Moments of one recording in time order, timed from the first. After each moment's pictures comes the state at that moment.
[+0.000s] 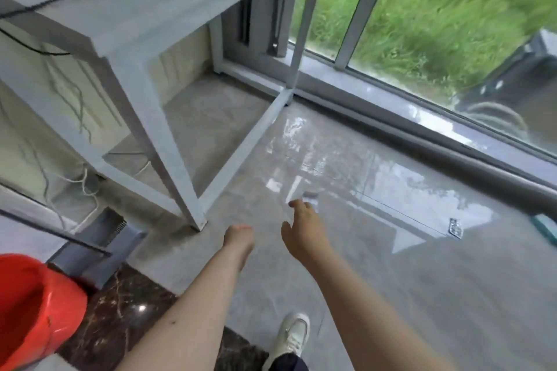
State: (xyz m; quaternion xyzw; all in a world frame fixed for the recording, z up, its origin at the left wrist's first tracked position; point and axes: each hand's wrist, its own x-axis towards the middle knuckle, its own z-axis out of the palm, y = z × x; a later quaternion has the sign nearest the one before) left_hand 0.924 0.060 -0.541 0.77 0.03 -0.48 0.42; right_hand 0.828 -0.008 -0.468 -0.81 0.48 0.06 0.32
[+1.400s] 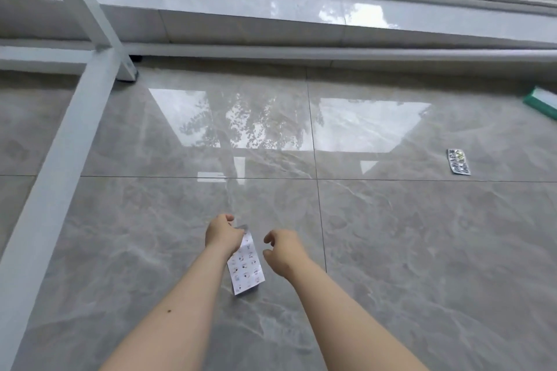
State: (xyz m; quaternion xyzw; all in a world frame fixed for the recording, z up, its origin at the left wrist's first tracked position) left_hand 0.908 -0.386 -0.938 0.83 -0.27 -0.46 0.15; right_hand 0.778 -0.388 -0.892 -0.59 0.64 0.13 0.47
